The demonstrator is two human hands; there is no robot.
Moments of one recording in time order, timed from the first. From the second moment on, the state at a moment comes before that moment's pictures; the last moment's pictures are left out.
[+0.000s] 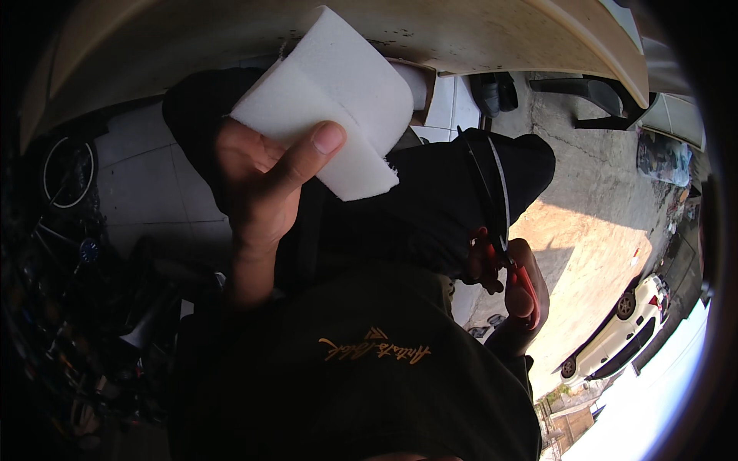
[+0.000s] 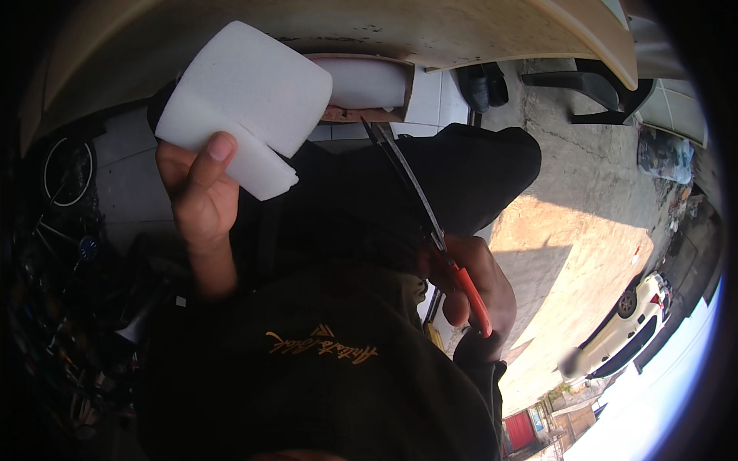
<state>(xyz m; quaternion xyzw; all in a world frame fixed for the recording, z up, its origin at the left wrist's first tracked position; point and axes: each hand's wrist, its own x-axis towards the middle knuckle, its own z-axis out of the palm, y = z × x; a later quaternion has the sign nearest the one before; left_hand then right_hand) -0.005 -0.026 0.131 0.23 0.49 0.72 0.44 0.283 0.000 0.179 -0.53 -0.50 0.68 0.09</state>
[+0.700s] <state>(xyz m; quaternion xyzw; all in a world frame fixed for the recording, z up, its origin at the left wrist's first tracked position) 0.003 -0.028 0.123 0.23 0.43 0.74 0.46 0.277 0.020 0.173 -0.42 -0.53 0.73 -0.03</state>
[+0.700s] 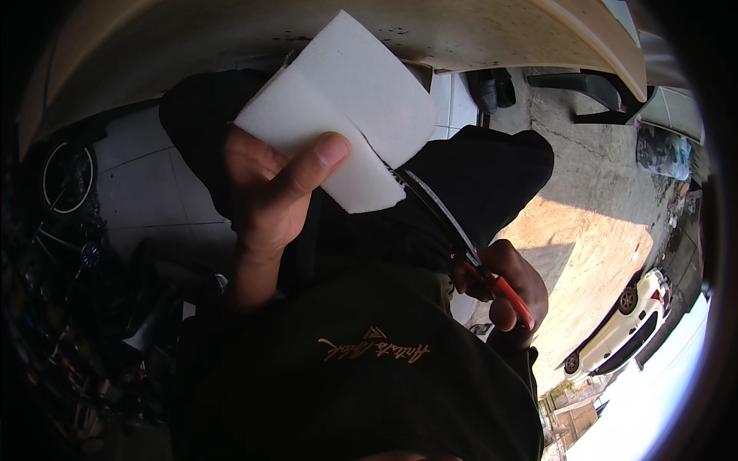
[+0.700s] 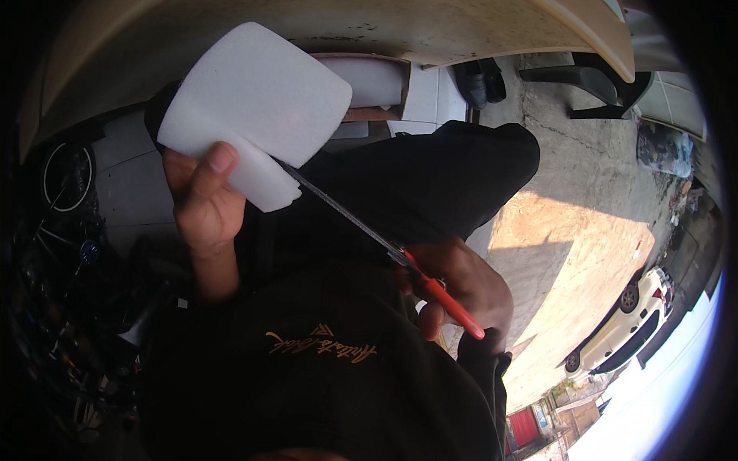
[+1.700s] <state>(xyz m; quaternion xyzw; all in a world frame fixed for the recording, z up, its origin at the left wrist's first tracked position) 0.007 -0.031 0.129 0.26 0.45 0.64 0.57 0.229 0.021 0.150 -0.37 -0.57 0.73 0.03</state>
